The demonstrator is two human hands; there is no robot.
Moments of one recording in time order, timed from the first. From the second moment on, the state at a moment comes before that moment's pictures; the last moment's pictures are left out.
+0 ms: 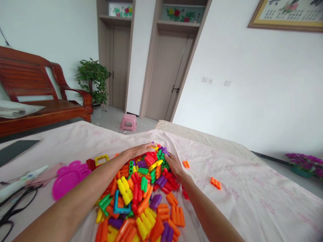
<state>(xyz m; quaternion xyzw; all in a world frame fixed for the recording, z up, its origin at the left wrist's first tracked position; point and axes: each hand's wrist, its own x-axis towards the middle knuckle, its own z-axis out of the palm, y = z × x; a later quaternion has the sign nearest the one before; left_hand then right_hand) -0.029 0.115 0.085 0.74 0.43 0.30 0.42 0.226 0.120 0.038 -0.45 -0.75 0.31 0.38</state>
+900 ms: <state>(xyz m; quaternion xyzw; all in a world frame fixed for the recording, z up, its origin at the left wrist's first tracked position) -0.061 -0.125 0.026 0.74 0.59 0.31 0.07 0.260 0.018 0.035 -0.46 -0.79 0.21 0.33</state>
